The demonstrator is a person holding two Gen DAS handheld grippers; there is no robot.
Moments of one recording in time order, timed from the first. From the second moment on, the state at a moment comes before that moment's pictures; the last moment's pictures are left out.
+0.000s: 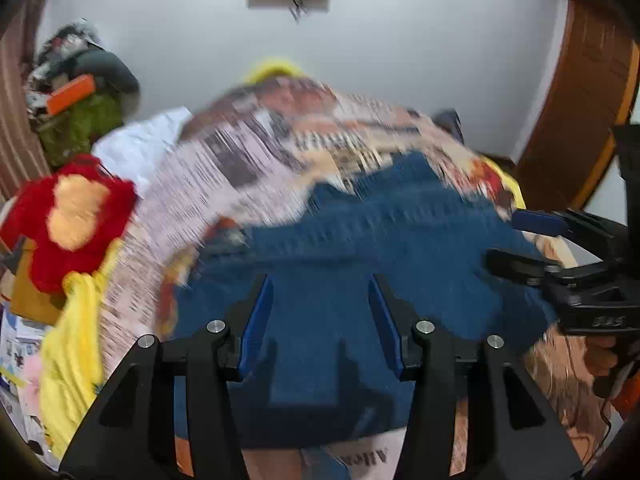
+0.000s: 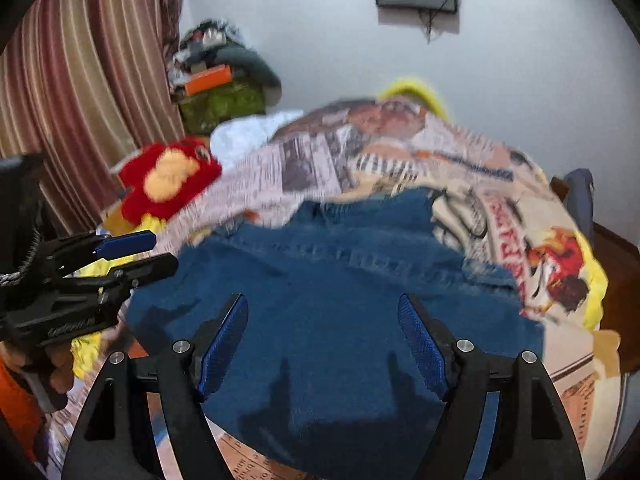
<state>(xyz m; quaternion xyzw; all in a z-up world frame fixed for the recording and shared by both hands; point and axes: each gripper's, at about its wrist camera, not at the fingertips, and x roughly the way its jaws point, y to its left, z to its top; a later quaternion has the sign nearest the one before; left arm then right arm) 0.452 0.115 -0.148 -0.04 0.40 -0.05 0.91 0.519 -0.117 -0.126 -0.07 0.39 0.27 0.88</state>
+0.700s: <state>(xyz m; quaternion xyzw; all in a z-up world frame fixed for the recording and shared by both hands) 0.427 0.127 -0.241 0.00 0.47 0.00 0.88 0.514 -0.161 -0.207 -0.19 0.43 0.23 0.85</state>
